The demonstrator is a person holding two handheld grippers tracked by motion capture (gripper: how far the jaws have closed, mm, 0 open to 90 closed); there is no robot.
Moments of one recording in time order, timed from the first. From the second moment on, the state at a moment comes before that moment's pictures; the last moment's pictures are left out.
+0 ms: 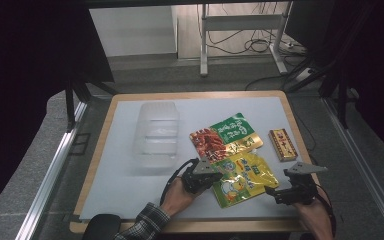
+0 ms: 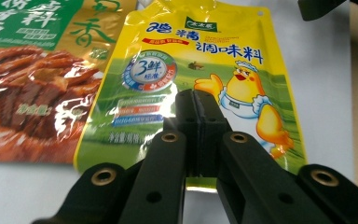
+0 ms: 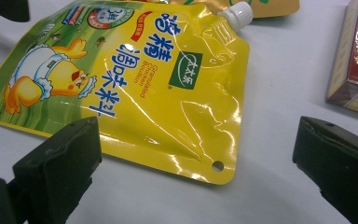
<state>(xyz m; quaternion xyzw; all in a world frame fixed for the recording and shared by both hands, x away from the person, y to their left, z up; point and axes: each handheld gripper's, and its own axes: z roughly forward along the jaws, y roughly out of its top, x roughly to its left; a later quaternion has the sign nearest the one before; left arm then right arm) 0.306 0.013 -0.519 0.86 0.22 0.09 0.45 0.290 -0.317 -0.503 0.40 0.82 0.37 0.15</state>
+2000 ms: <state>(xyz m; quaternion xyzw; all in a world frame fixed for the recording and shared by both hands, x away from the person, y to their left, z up) 0.301 0.021 -0.540 0.88 0.23 0.08 0.41 0.353 -0.311 -0.516 0.44 0.79 0.42 -0.06</state>
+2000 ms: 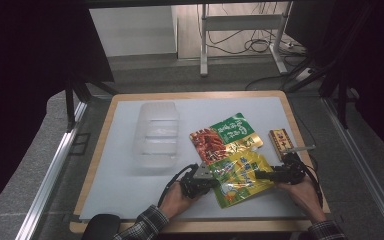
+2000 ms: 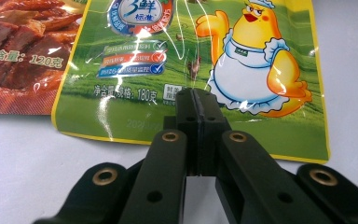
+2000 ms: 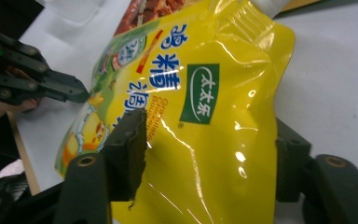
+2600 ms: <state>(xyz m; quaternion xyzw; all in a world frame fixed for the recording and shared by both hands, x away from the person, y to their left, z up) 0.295 0.024 -0.535 0.87 0.23 0.10 0.42 0.350 -0.308 -0.503 0.43 0.80 0.41 -0.02</state>
